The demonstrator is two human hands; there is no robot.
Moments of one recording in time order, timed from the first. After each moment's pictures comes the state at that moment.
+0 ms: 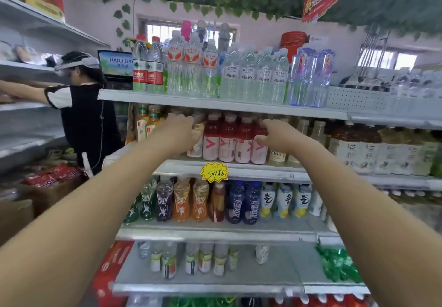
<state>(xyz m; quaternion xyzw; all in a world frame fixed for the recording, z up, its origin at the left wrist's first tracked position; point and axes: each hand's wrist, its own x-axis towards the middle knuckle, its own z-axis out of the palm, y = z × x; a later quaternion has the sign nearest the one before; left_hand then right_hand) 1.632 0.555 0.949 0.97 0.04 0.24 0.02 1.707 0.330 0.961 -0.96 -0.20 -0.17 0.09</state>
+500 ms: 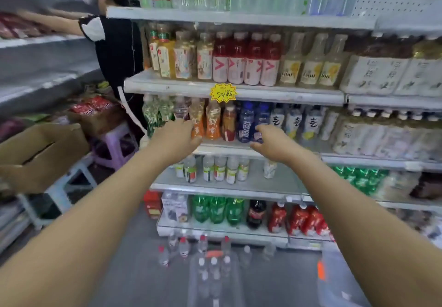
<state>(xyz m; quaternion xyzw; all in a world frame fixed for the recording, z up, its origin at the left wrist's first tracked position) 1.510 0.486 0.799 0.99 0.09 0.13 0.04 1.615 0.276 0.787 -0.96 -0.26 -0.01 0.13</state>
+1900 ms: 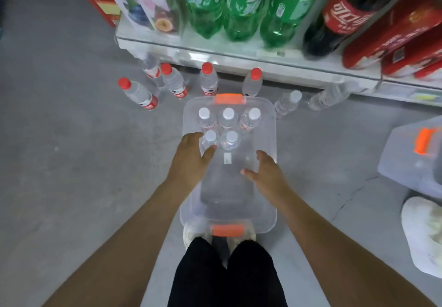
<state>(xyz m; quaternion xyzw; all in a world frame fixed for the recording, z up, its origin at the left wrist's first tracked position) 1.572 0.485 0.058 0.86 0.32 -0.17 0.37 1.629 0.312 0.021 -0.87 -0.03 0.44 0.22</state>
